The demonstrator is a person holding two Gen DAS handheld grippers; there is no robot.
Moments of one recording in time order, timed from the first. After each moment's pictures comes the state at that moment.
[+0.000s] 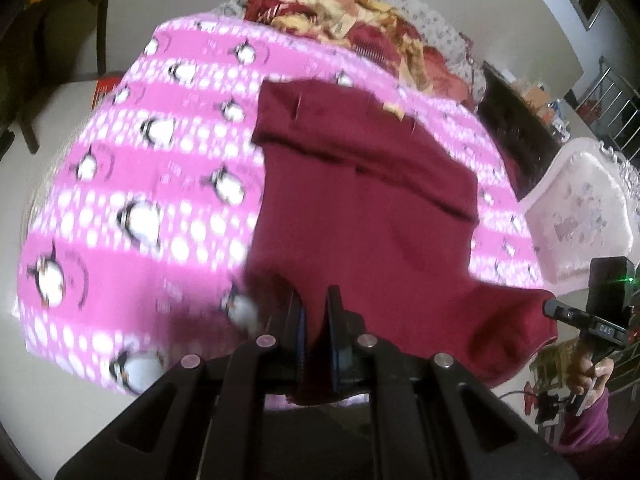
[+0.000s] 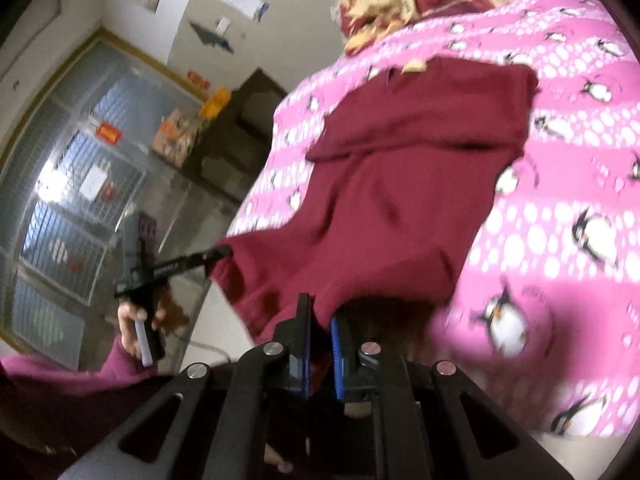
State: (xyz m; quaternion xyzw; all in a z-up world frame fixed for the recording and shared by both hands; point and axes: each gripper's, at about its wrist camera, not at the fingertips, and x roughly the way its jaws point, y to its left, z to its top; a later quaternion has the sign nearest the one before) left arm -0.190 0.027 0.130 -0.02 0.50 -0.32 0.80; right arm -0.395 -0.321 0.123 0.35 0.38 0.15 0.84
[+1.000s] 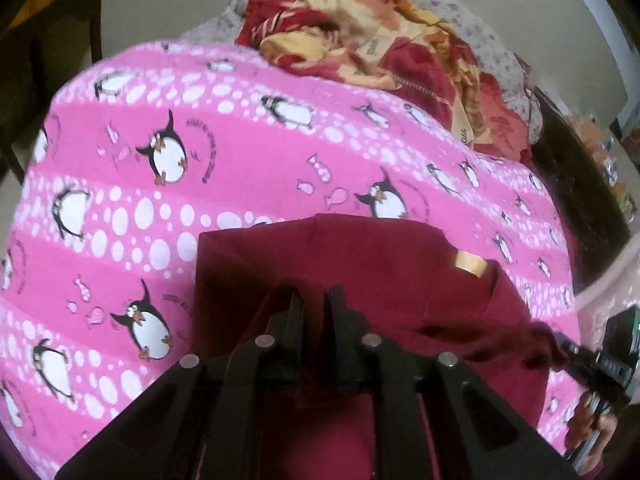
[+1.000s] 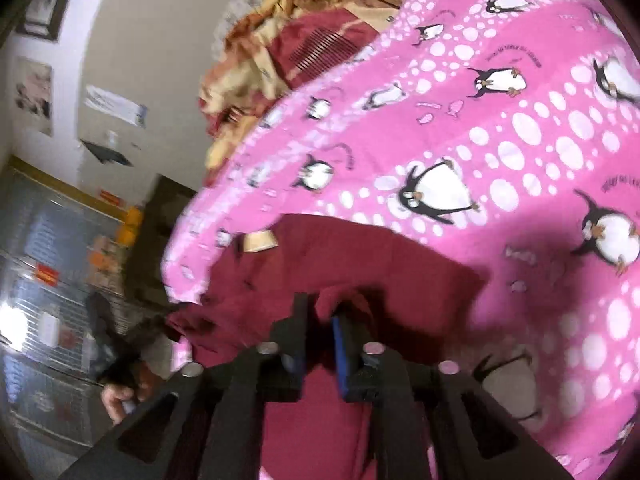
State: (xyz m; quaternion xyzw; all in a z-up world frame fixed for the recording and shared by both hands) left arm 0.061 -0.154 0.092 -0.03 0.51 -0.27 0.82; right arm -0.193 -0.502 0.074 0.44 0.37 -0.02 0.82
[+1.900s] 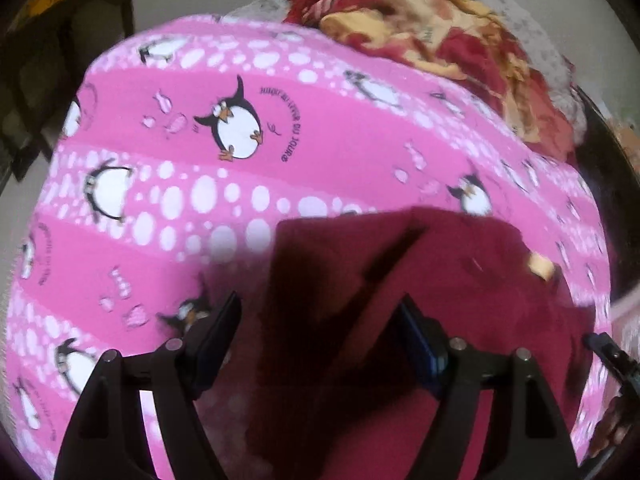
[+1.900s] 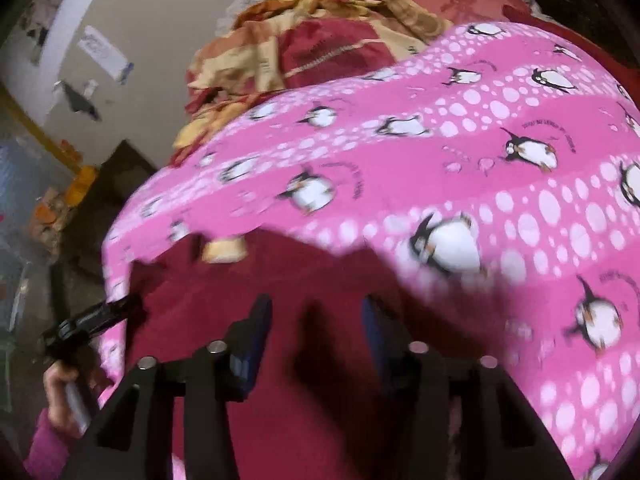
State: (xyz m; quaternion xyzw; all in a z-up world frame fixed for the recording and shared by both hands) left arm 0.073 -0.122 0.073 0.02 0.52 -0.21 0.83; right arm -0.177 -0.473 0.091 0.31 0.41 -0.06 0.86
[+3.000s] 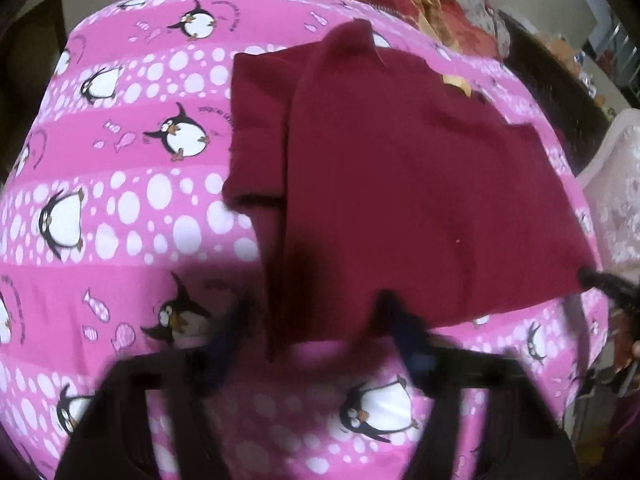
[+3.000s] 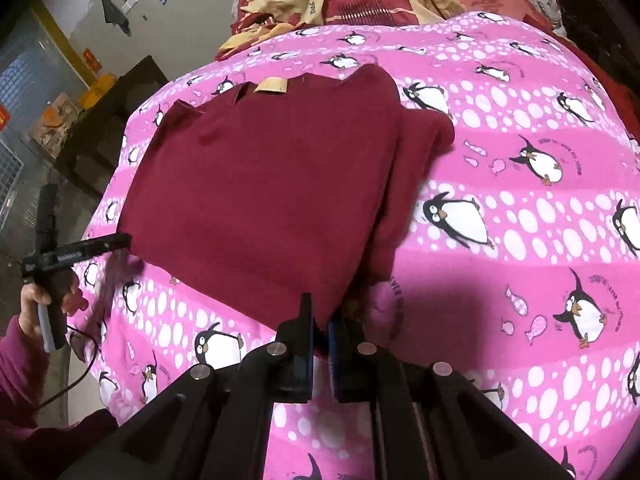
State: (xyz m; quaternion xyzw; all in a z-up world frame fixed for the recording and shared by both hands) left arm -0.049 -0.080 0.036 0.08 0.55 -0.32 0.77; right arm -0.287 -0.396 0.074 0.21 0.48 -0.04 0.85
